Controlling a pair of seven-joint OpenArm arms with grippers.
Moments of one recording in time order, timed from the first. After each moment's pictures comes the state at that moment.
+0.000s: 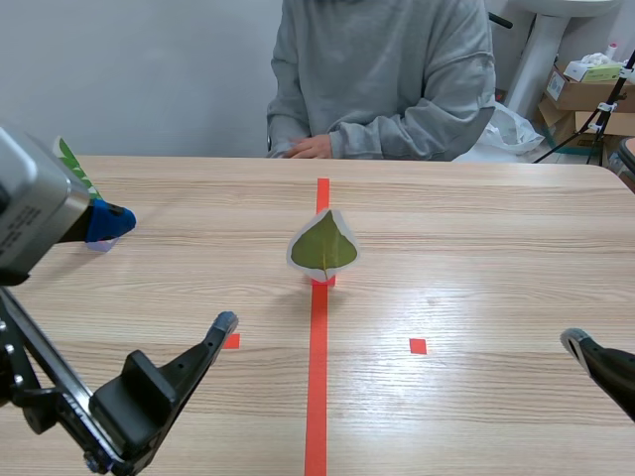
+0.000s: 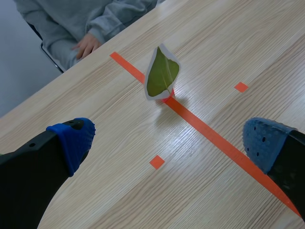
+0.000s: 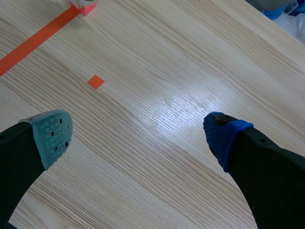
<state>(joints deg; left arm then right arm) 44.2 -29.5 3.1 130.3 -0.5 -15.2 5.8 -45.5 26.7 26.5 115.7 11.7 36.9 -6.2</state>
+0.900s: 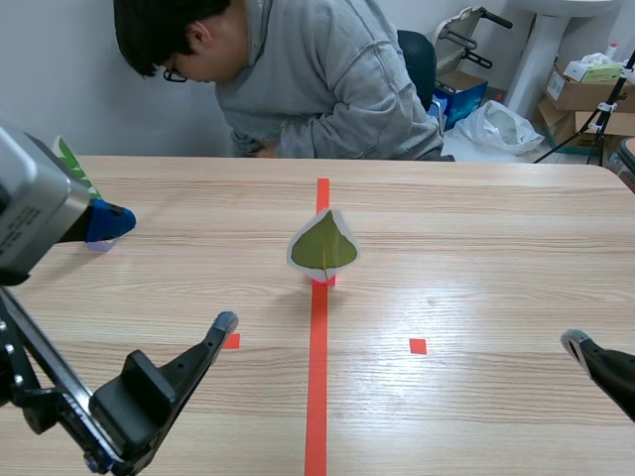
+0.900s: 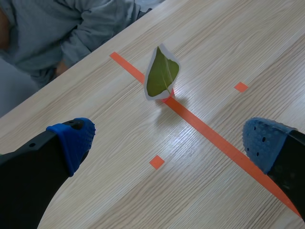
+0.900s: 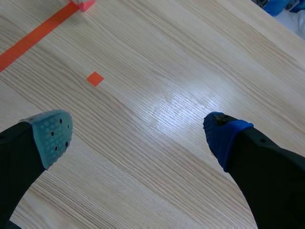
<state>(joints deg) 44.2 -29.5 3.1 130.3 -0.5 -15.2 5.8 -45.5 26.7 26.5 115.7 11.6 36.9 -7.1</state>
